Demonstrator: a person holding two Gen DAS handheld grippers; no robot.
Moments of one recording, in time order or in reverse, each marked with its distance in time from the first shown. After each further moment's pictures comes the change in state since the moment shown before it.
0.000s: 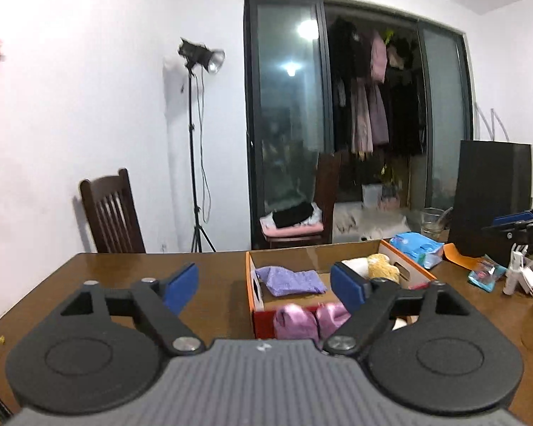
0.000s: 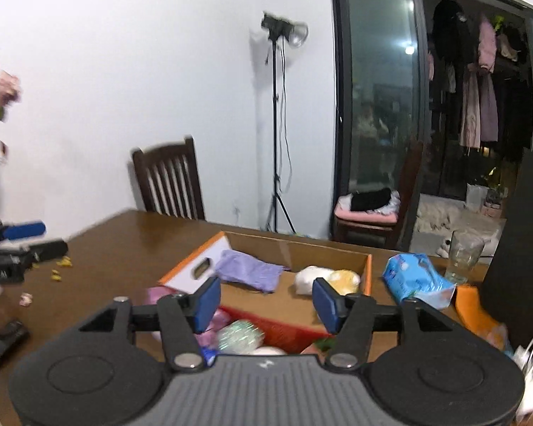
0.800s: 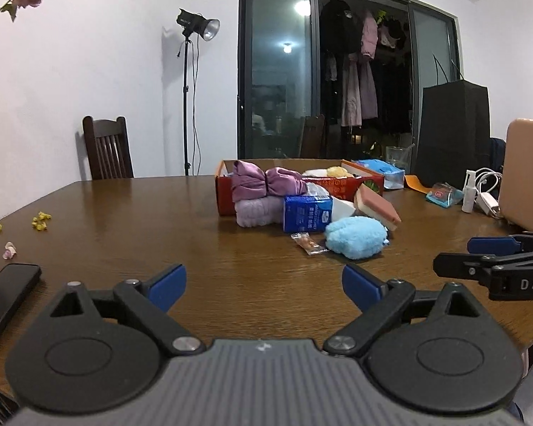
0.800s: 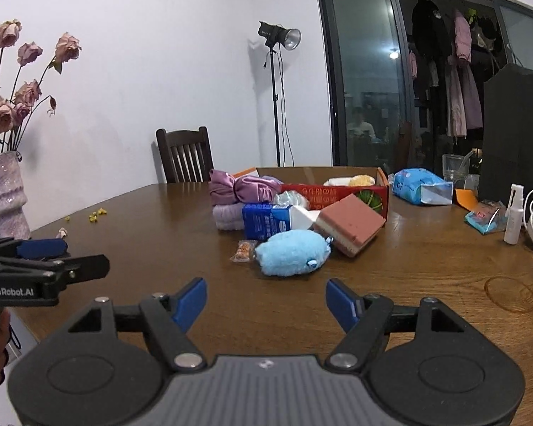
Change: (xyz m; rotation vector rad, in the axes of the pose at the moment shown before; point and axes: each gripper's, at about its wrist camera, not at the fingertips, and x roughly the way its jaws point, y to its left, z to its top) left arm -0.085 -0.049 -0.149 -0.036 0.096 -0.041; right arm -0.067 0.074 -0.205 0.047 -0.016 -0.035
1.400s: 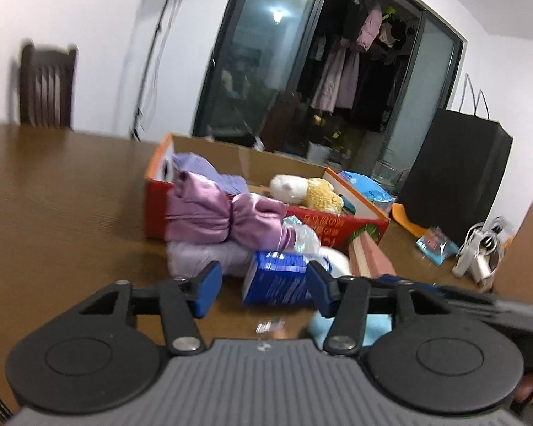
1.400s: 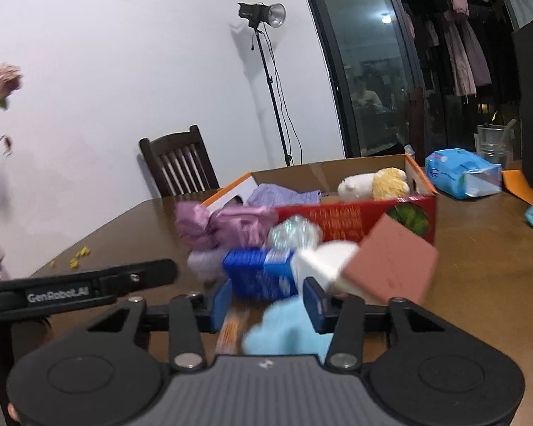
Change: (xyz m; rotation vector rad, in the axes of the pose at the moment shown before) left arm 0.193 0.032 0.084 -0.230 0.153 -0.238; right arm 0.165 -0.037 0.082 0.156 0.068 0.086
